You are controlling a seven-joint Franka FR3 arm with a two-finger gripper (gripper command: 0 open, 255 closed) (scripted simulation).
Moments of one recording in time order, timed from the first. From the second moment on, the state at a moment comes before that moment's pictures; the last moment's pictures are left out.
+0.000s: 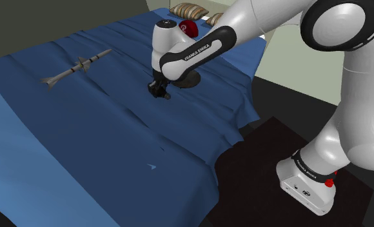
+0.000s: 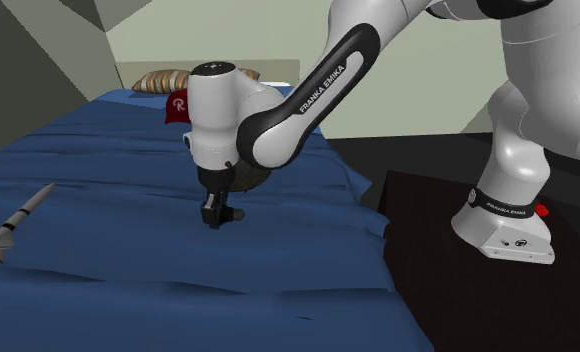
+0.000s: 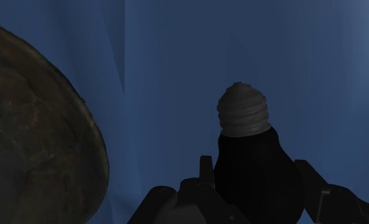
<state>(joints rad) 0.40 0.58 0.02 -1.75 -0.14 2.46 0.24</state>
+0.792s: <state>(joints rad) 0.39 0.48 0.03 -1.72 -0.13 2.35 0.22</state>
